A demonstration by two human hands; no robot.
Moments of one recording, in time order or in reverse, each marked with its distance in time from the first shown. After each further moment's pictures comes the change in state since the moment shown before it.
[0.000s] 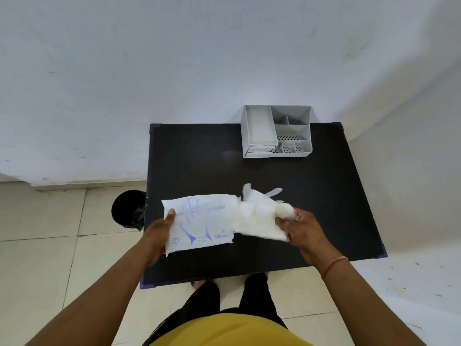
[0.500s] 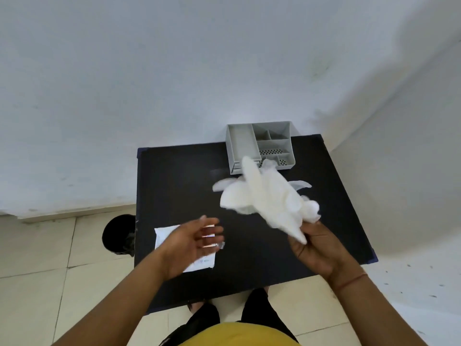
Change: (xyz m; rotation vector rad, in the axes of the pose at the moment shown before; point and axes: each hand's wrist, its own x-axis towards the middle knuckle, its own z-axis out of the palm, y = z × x) left_hand -0.084 0.056 0.077 -0.071 -0.456 0.115; right_hand -0.031 -0.027 -0.050 0.990 -0.265 0.057
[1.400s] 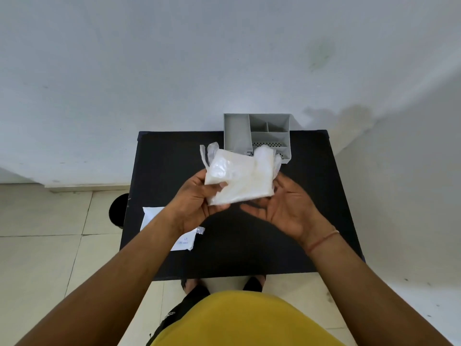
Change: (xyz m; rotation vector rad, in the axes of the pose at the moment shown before) left_hand 0.011 0.043 0.135 -0.161 0.040 0.226; right_hand 0.029 -0.070 0.009 -0.212 -0.214 0.186
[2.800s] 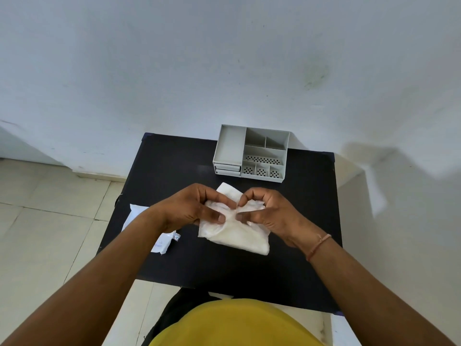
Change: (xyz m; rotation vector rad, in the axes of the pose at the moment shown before) left_hand 0.020 -0.001 0.085 0.620 -0.111 0.001; right_hand 0.019 -0.083 -0.069 -0.983 -0.231 -0.129
